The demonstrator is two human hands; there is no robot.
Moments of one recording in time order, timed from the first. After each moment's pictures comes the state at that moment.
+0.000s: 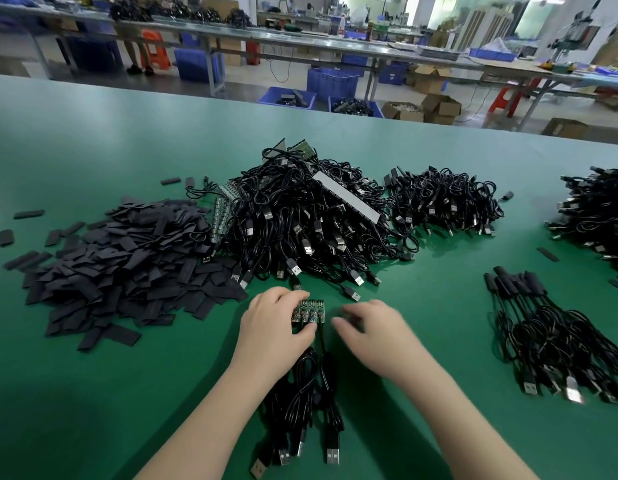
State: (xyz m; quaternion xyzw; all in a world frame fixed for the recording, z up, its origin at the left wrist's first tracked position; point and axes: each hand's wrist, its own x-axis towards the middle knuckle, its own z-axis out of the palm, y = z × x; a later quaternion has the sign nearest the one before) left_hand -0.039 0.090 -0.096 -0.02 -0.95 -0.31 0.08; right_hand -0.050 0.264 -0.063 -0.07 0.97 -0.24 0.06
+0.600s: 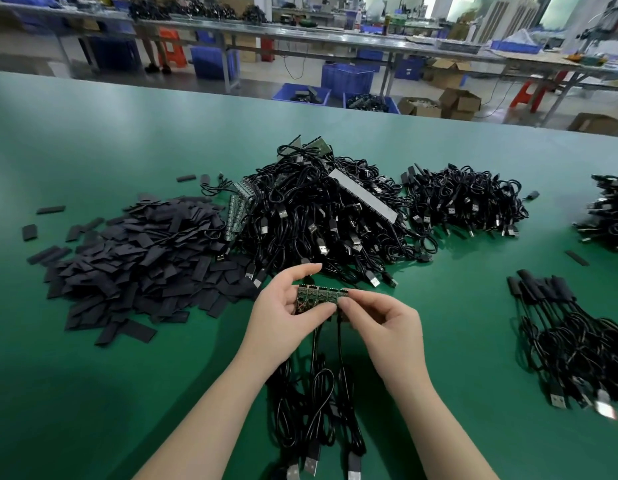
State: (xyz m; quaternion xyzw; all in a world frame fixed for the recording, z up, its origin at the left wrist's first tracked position) left_hand -0.038 0.084 -0.077 -0.03 -0.73 -0.68 0.06; right_hand -0.041 0.243 -0.073 -0.01 0.75 -0.66 -0.05
